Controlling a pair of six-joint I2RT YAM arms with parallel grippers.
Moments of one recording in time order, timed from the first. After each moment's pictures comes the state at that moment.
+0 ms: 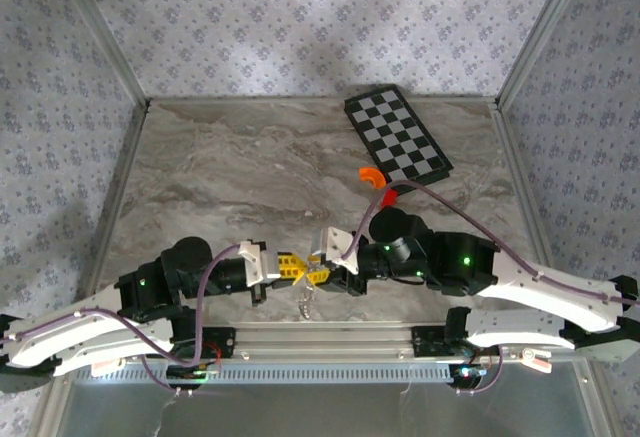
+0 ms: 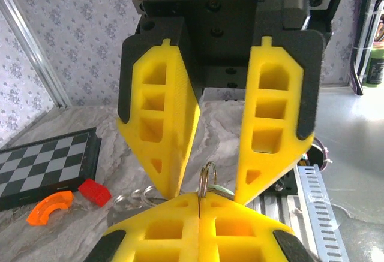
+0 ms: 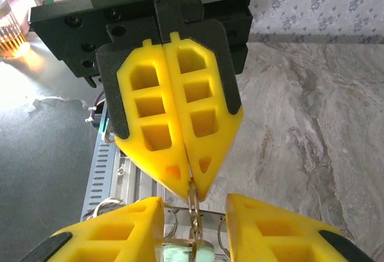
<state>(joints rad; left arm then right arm) -1.25 0.58 0.70 -0.23 0.16 0.15 1.27 0.98 1.12 -0.57 -0.17 -0.18</state>
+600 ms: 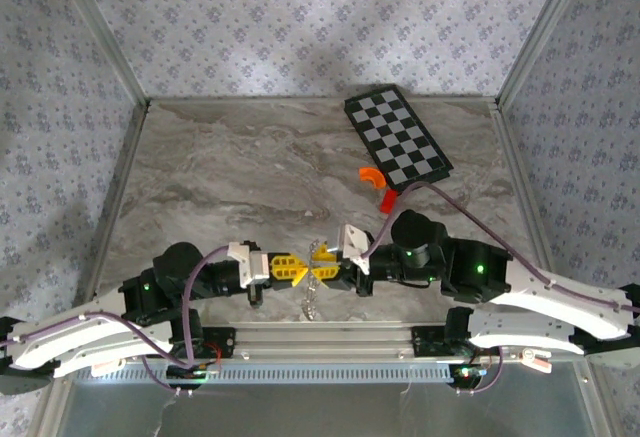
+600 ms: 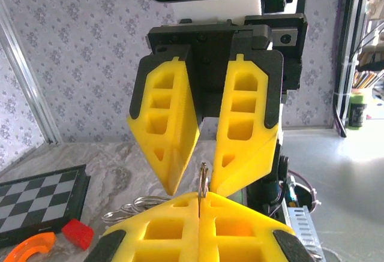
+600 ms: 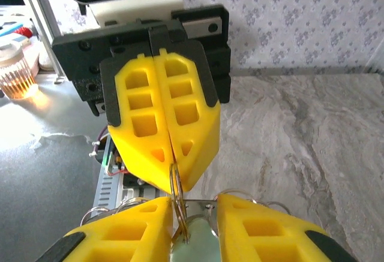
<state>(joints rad) -1.25 0.54 0.61 -0.02 0.20 0.08 1.27 0.88 1.02 -0.43 -0.17 -0.13</state>
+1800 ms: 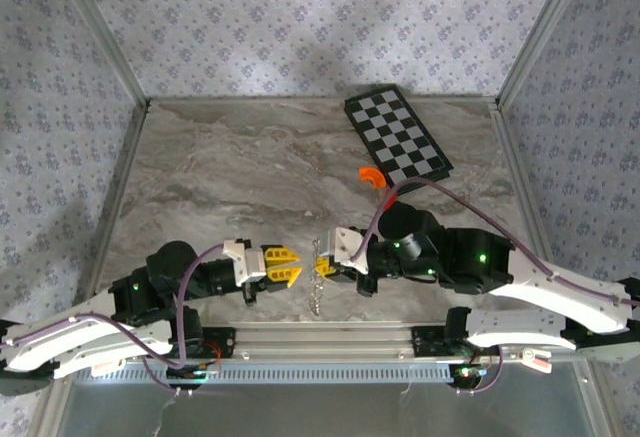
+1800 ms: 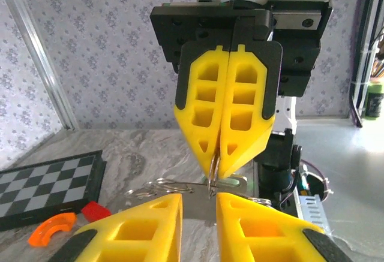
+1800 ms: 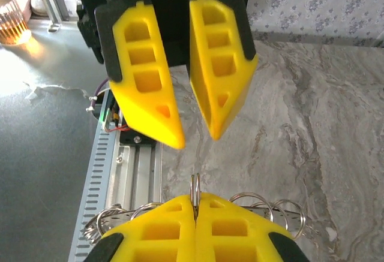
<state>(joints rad) -1.25 0.53 0.68 -0.18 0.14 0.12 1.27 0.98 1.22 -0.72 -0.16 -0.25</state>
